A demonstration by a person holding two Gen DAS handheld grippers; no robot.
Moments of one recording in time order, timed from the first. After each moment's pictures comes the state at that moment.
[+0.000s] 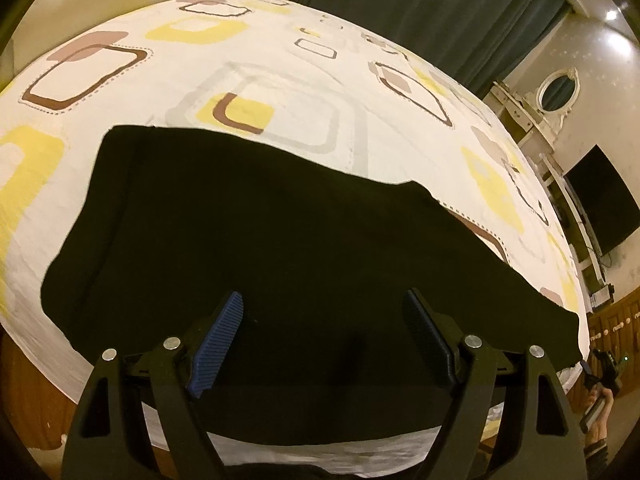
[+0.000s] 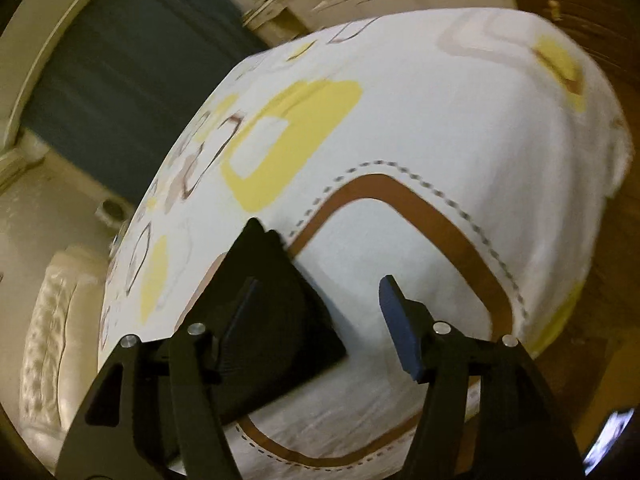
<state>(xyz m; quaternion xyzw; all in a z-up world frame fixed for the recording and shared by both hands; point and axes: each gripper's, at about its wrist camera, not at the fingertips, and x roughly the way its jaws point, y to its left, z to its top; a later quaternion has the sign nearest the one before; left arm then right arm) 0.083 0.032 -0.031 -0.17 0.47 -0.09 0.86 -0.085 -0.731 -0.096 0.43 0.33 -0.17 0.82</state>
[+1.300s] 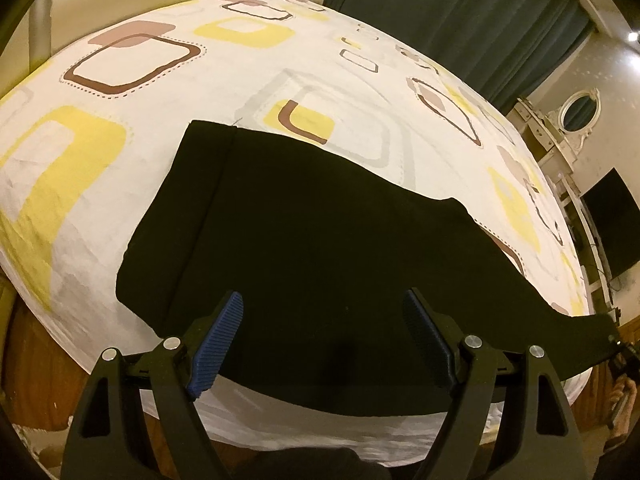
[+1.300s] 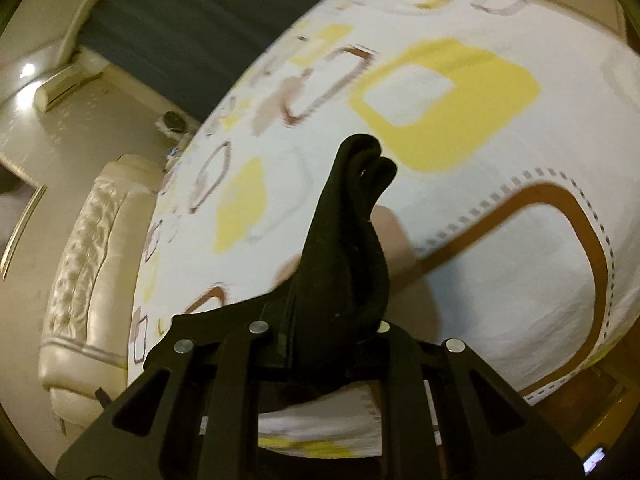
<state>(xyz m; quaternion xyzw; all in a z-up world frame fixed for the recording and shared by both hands) 0.064 0.079 -0.025 -0.18 0.47 -0.05 0.86 -0.012 -0.657 0.002 0.39 0.38 -0.01 0.84</state>
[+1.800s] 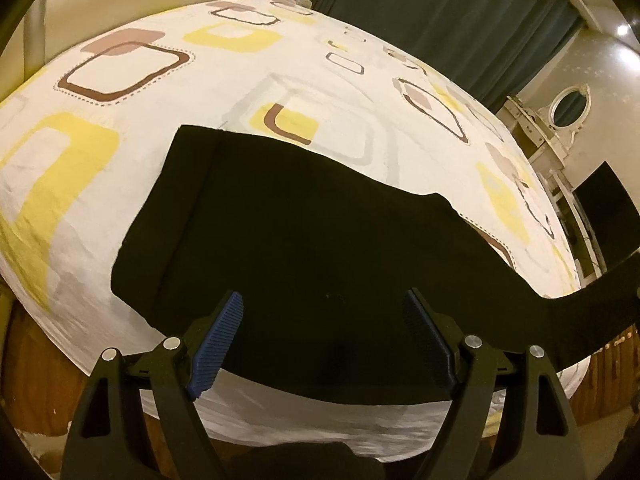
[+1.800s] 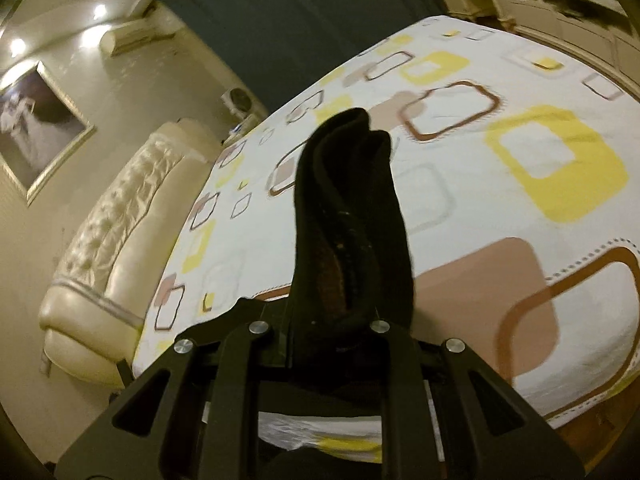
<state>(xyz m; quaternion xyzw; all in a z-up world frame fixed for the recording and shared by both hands) 0.055 0.073 -0.018 -0.17 0.46 -0.06 0.87 0.024 -0.521 0.090 0.30 0.36 0.08 0.88</state>
